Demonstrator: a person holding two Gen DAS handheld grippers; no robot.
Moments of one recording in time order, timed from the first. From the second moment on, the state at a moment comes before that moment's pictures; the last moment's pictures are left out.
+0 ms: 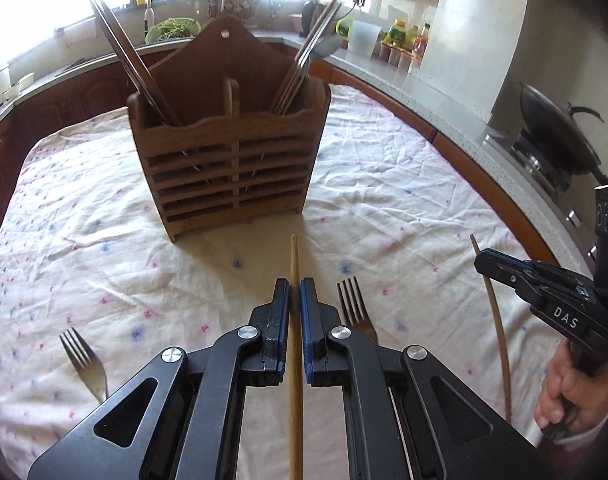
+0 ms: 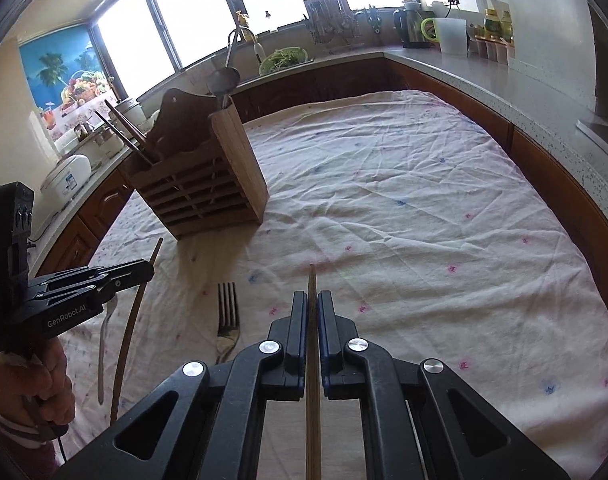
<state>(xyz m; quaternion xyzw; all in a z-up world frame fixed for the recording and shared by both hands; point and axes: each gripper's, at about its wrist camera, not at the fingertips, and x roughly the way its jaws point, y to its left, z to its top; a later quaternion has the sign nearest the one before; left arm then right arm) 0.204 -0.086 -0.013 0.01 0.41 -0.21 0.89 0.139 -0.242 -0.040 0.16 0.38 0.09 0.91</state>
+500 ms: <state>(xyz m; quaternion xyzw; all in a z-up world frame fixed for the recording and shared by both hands) 0.152 -0.021 0.067 -0.07 0.30 -0.21 0.93 0.118 -0.229 0.053 0.16 0.27 0.14 0.94</state>
